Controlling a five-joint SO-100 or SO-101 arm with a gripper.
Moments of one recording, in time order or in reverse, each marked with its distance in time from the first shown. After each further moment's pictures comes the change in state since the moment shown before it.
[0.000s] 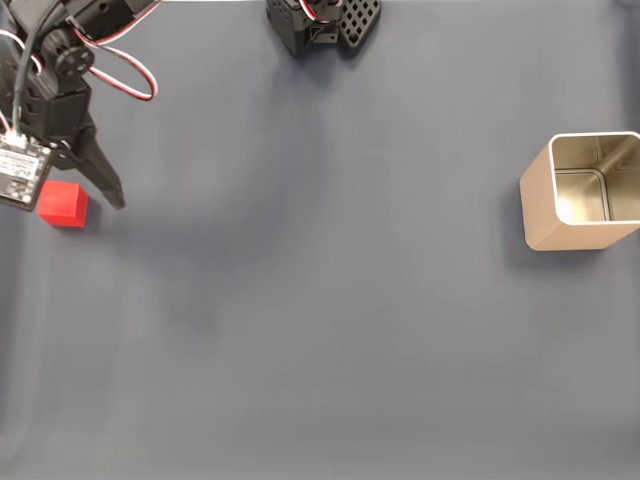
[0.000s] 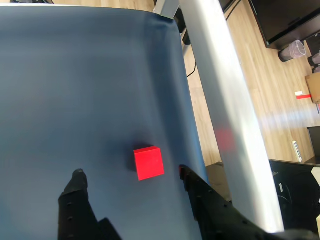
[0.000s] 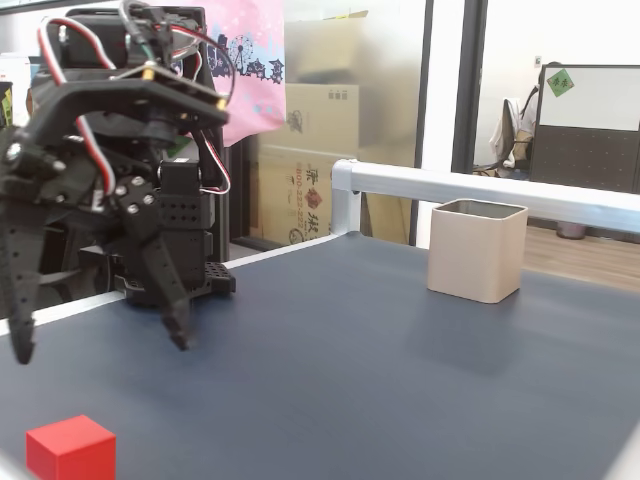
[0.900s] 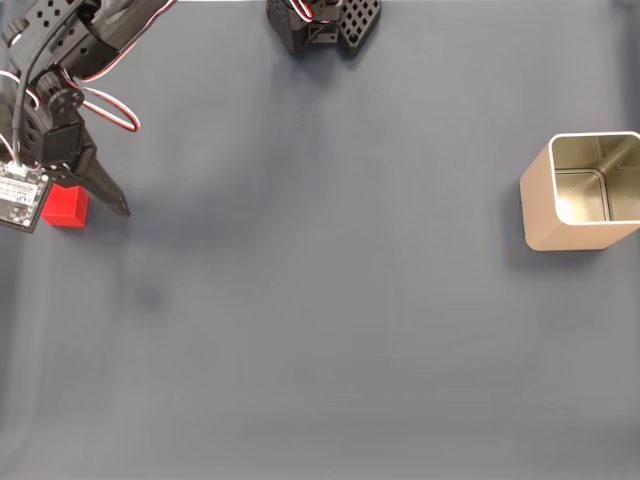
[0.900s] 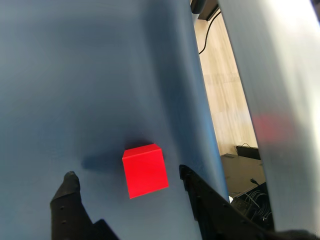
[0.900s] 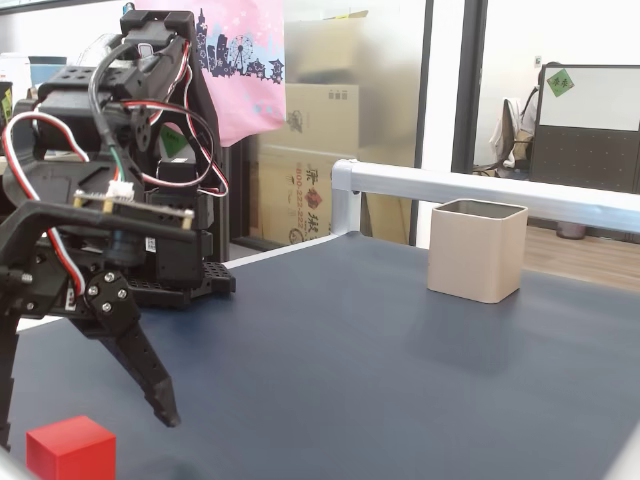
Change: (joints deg) arm 2.0 -12.0 -0.2 -8.4 0.1
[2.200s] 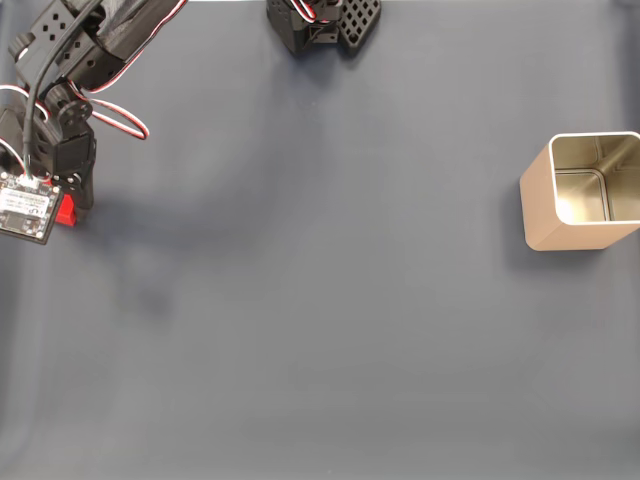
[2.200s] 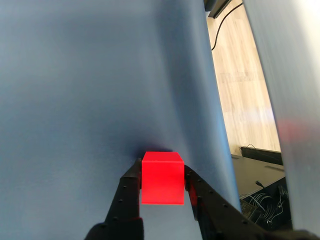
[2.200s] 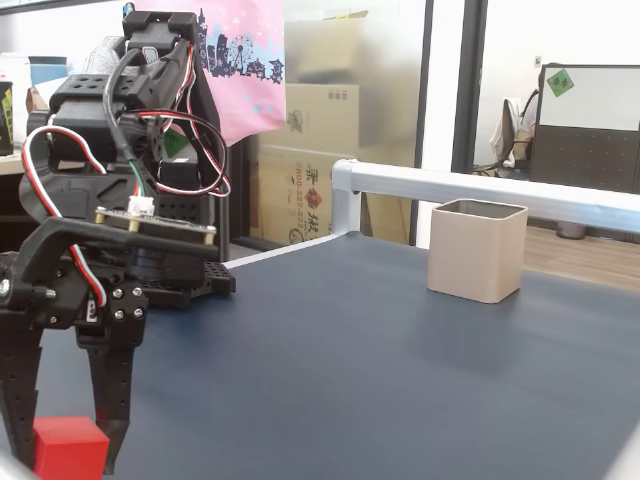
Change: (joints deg) arm -2.2 -1.1 0.4 0.6 0.5
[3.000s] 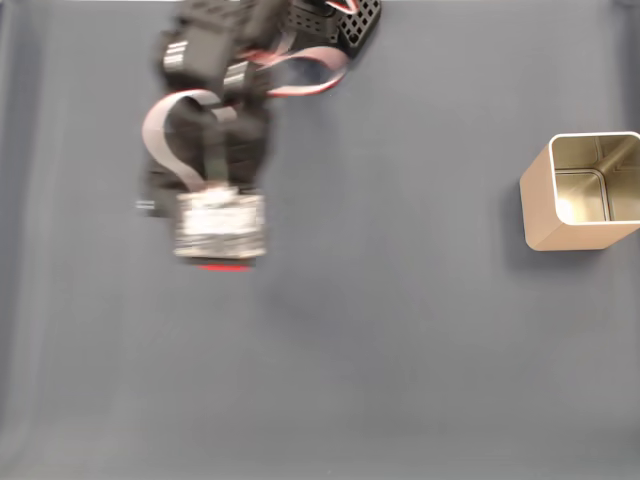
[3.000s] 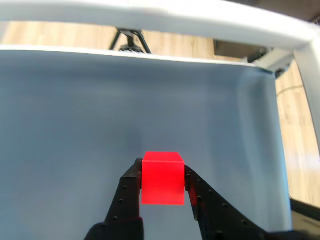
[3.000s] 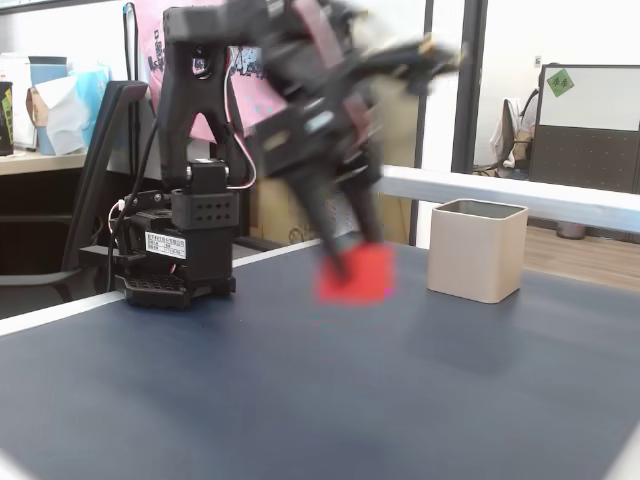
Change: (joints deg) arm -39.0 33.5 10.1 22.1 25.0
